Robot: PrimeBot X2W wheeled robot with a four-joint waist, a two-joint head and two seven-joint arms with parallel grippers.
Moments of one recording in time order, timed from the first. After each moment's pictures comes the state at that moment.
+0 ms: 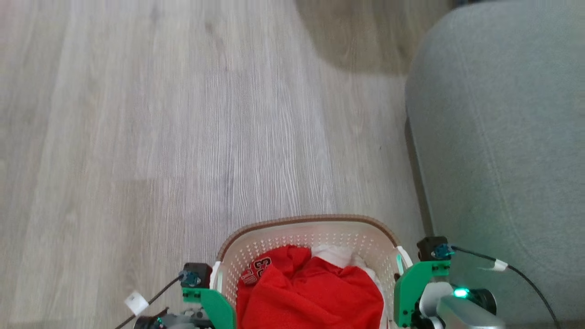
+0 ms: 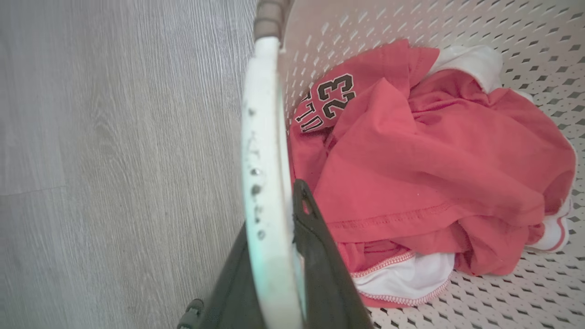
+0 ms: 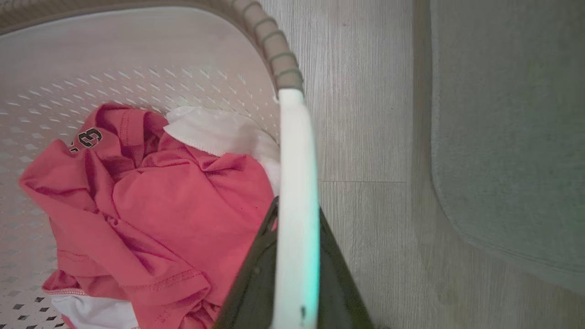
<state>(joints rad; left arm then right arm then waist) -0.38 0.02 -0.86 1.19 -0.78 0.00 -0.10 -0.48 -0.05 0.78 1.19 0.85 0.13 -0.10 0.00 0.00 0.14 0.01</state>
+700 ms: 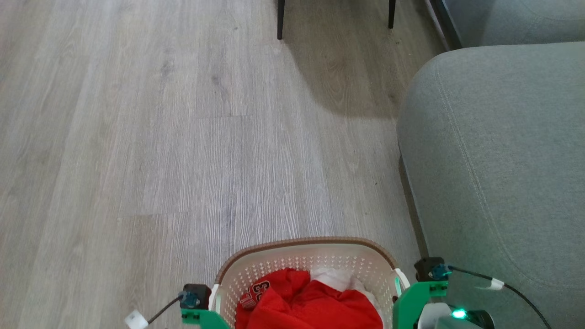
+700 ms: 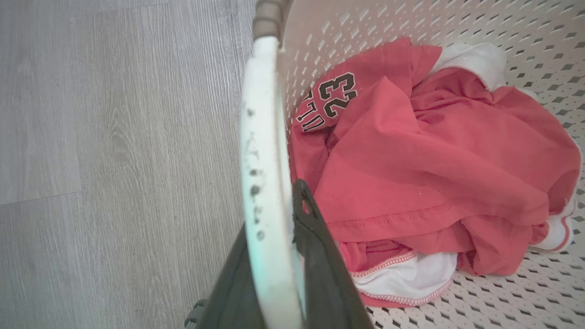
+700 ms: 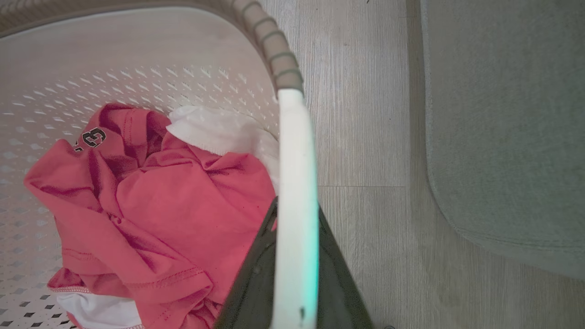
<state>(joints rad) -0.33 0.03 -0.93 1.21 -0.84 0.00 -0.11 -0.44 -0.05 0.92 1.21 0.98 0.13 -0.12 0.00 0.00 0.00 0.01</state>
